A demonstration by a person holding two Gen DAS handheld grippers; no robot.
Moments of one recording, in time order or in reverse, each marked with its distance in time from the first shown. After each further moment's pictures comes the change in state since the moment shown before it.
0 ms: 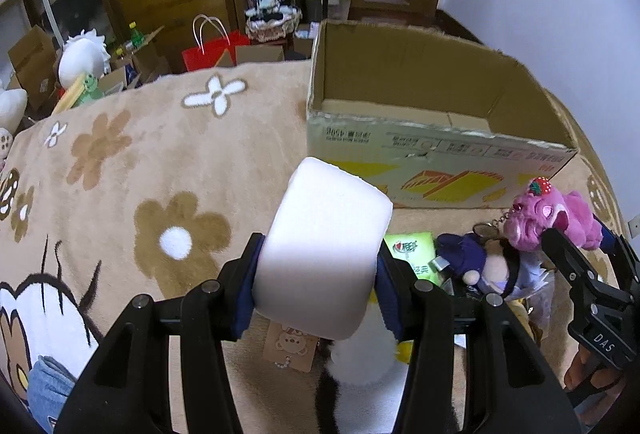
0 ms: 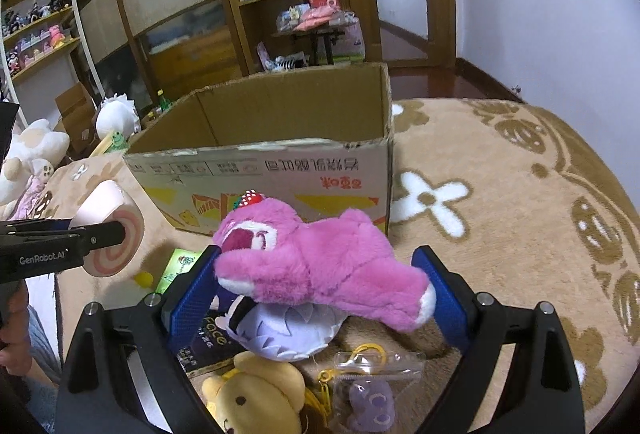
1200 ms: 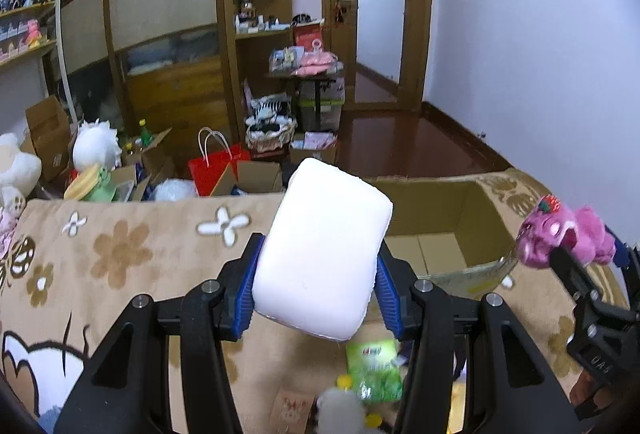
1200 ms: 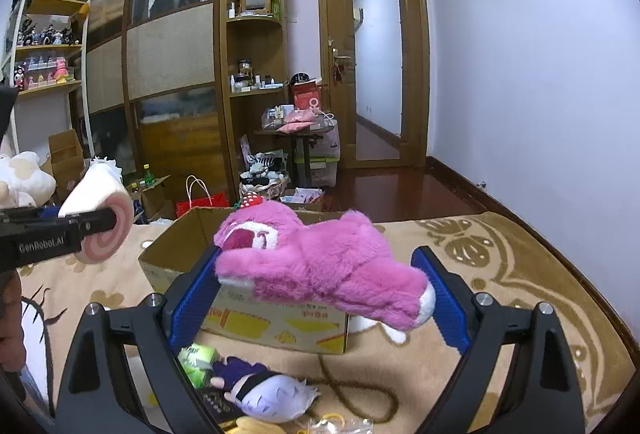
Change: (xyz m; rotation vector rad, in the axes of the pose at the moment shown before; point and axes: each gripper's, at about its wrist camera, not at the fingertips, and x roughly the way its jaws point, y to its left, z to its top) left arm -0.080 -0.016 0.048 0.034 -0.384 -0.004; right arm -0.077 0.019 0.047 -0.066 -0.348 -0.124
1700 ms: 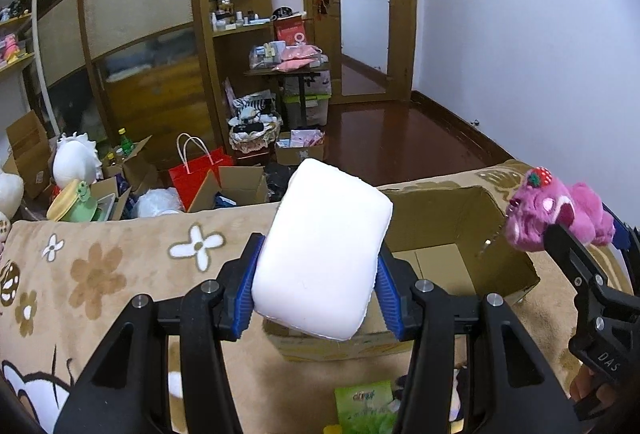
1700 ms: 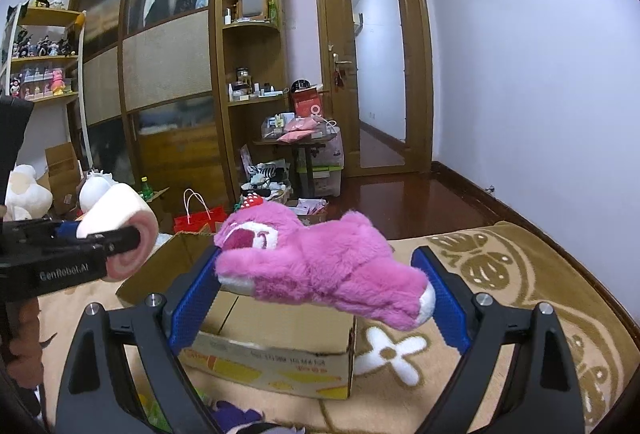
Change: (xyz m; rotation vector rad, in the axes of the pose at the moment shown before) left arm 0.060 -0.025 0.017 0.060 0.033 -0.031; right arm 0.047 -0.008 0.011 0.027 -0.025 0.022
